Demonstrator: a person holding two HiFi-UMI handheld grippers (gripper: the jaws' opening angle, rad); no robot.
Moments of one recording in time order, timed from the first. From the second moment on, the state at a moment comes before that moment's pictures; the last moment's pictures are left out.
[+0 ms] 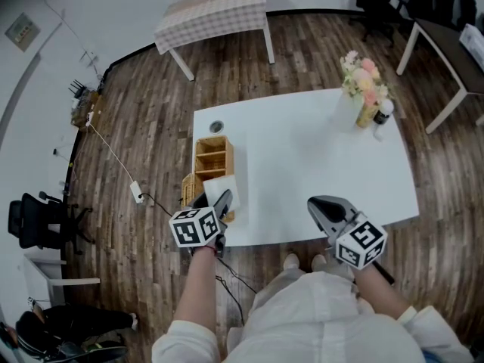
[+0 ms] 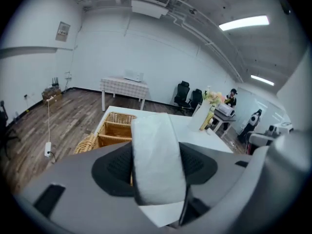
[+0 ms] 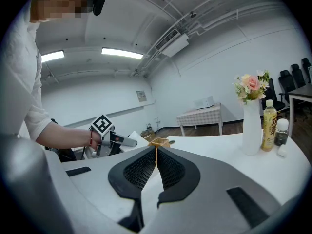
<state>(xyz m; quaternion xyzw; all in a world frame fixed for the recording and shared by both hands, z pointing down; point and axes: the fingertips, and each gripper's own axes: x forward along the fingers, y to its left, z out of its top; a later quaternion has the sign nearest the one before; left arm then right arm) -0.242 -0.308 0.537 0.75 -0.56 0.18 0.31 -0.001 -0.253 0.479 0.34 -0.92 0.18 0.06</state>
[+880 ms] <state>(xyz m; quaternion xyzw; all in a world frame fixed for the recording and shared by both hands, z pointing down) -0.084 -0.285 0.503 0.80 -0.46 0.09 0.37 0.035 -0.242 0.475 0.37 -0.91 0.17 0.04</state>
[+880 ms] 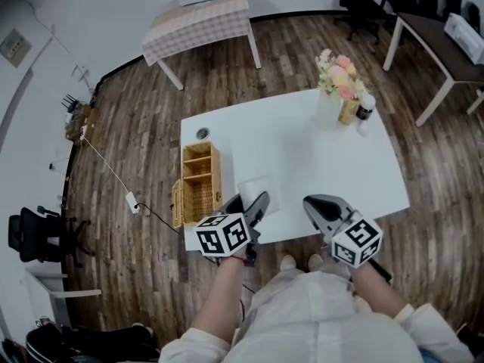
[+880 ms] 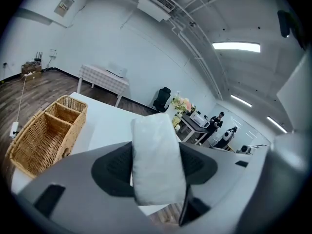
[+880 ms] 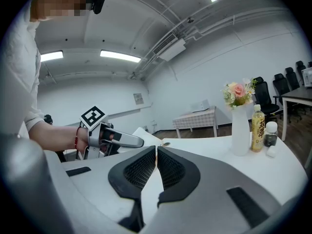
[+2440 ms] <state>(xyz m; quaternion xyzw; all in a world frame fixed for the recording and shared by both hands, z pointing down) -0.015 -0.245 0.487 0.82 -0.41 0.06 0.39 0.058 -0.234 0.473 0.38 -0.91 0.15 0.07</state>
